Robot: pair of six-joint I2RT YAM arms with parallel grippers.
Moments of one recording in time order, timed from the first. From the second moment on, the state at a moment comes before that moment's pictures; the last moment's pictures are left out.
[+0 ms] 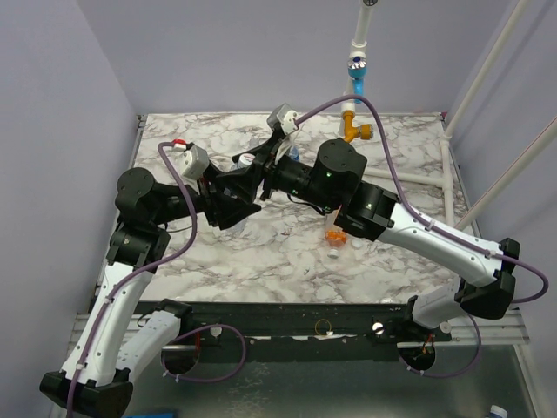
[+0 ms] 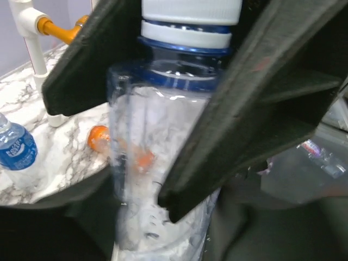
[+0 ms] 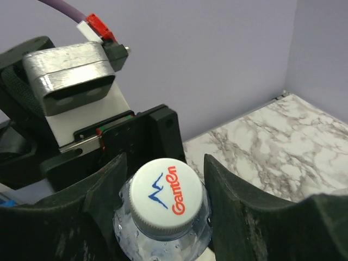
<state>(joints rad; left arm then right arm) -0.28 0.81 0.99 -0.09 0.98 -0.29 1.12 1.47 1.60 -0.02 -0.03 0.17</state>
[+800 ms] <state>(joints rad) -0.28 0.78 0.97 -0.14 0.85 -0.08 1.12 1.47 1.80 -0.24 0.10 0.25</state>
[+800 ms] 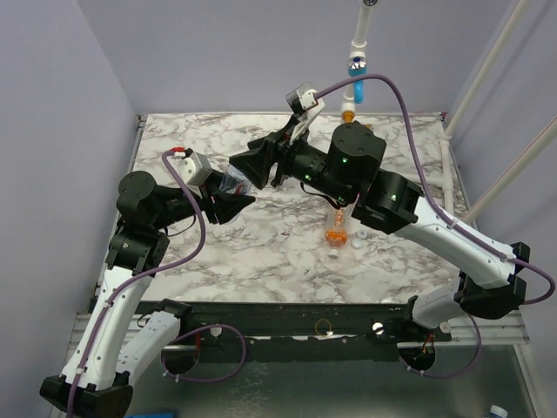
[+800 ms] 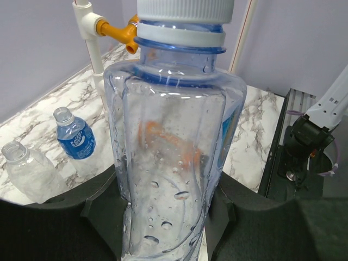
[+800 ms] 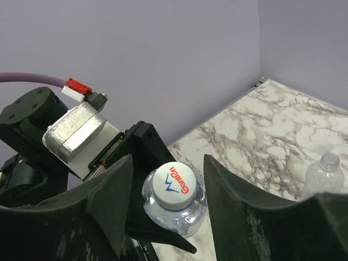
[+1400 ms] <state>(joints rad) -0.28 0.78 0.97 -0.15 0.84 -0.08 1.12 1.50 1.80 -0.28 0.12 0.28</state>
